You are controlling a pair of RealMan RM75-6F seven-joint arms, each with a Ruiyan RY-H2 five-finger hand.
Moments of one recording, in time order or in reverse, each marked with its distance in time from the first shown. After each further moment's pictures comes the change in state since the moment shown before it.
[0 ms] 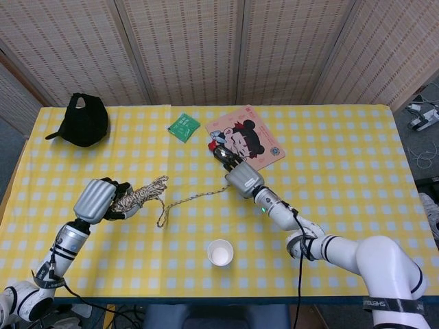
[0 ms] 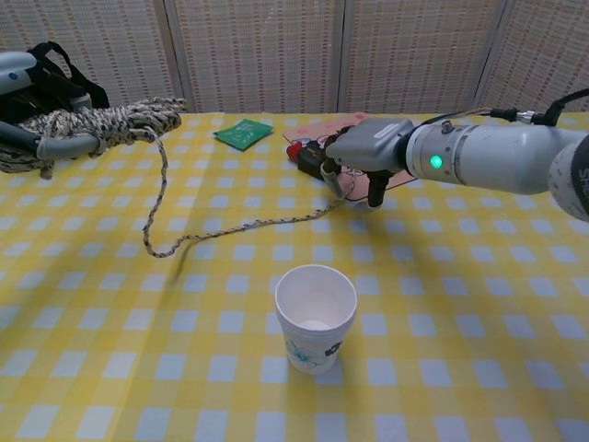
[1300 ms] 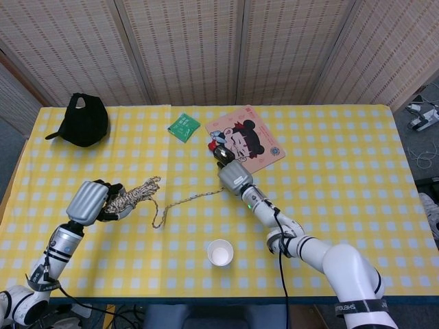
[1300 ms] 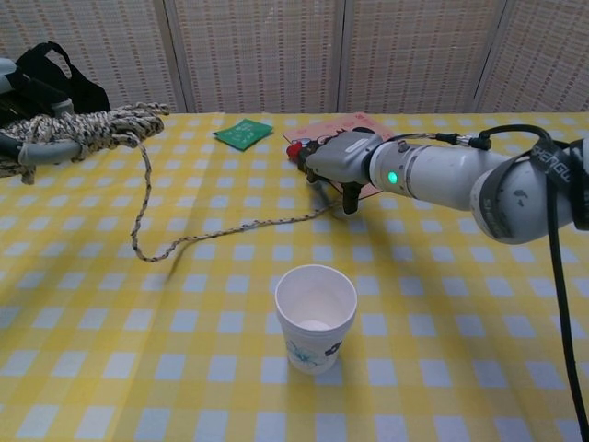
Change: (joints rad) left arm 0.028 0.010 0.006 0.011 -0.011 0.008 -0.024; right arm 0.054 -0.209 0.053 0.306 -0.020 -0.067 0.044
